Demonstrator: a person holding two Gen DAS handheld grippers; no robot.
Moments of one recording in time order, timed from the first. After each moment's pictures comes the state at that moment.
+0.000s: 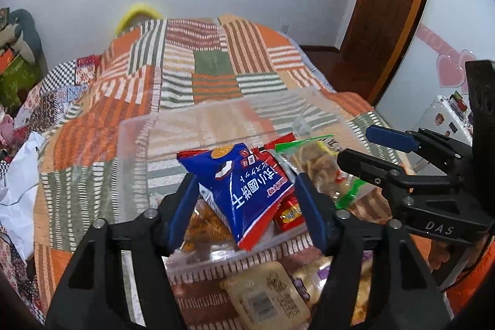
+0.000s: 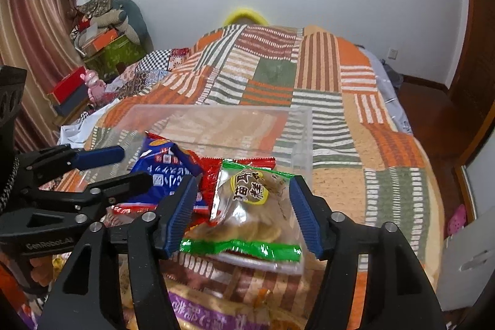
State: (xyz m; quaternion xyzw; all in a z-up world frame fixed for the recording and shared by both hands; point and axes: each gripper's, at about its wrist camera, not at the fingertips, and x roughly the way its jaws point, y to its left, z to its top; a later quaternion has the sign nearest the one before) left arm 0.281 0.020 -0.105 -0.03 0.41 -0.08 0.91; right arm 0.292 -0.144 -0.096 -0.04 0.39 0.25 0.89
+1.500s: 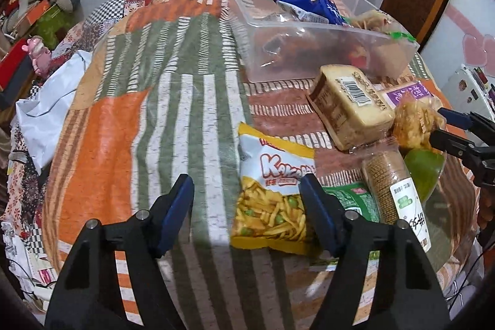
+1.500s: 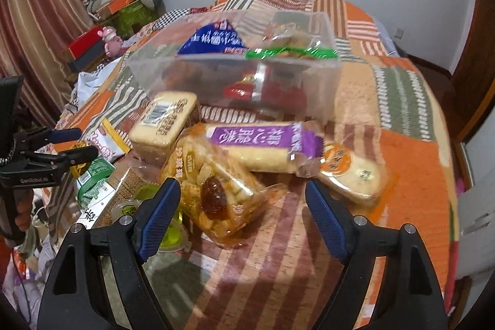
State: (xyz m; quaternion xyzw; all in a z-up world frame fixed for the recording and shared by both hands) left arm 0.132 0.089 -0.186 -0.04 0.48 0.00 0.87; right arm 0.180 -0.150 -0.155 -0.06 0.44 0.27 0.85
